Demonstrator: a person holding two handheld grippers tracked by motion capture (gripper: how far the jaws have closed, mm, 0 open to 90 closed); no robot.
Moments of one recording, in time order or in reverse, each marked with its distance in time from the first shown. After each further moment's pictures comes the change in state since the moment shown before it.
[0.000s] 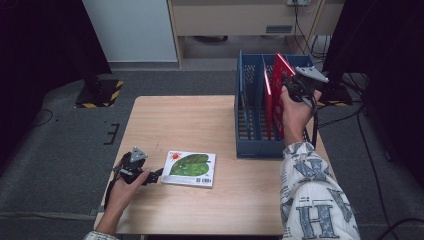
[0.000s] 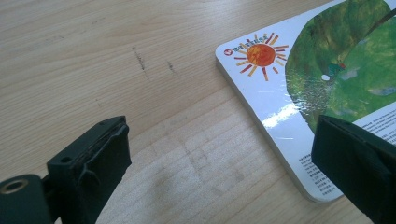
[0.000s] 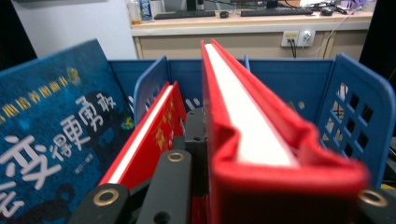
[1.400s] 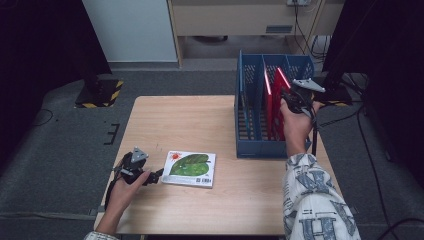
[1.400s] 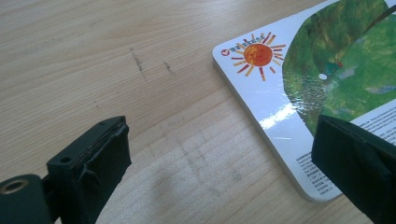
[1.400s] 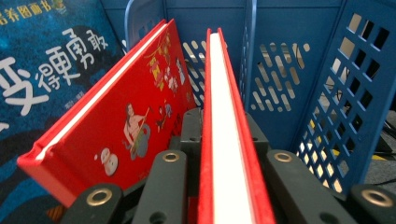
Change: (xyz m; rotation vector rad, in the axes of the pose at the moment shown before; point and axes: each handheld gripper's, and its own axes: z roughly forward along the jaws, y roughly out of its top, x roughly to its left) left arm -0.002 0.001 0.000 0.006 0.002 0.016; right arm -0.002 -0.029 -0.009 0.114 -0.006 -0.021
